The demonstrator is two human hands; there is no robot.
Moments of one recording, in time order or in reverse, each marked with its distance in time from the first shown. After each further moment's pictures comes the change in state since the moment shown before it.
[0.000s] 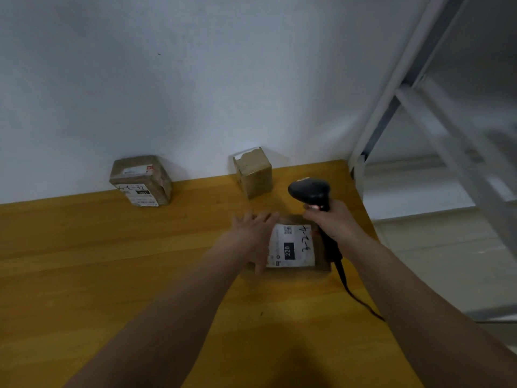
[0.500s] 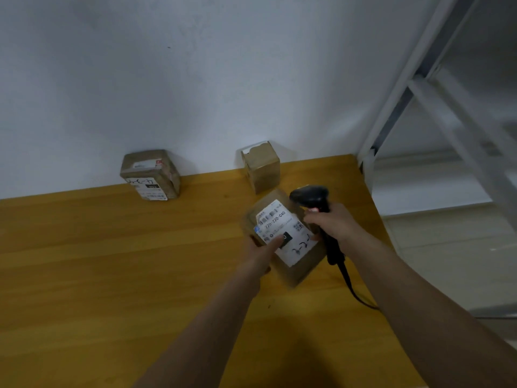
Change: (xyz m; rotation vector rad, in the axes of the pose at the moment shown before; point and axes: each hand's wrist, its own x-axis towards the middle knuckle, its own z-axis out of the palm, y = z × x) left_hand -0.040 0.022 0.054 -1.800 0.156 -0.429; right_hand -0.004 0.001 0.013 -0.022 -0.091 0.153
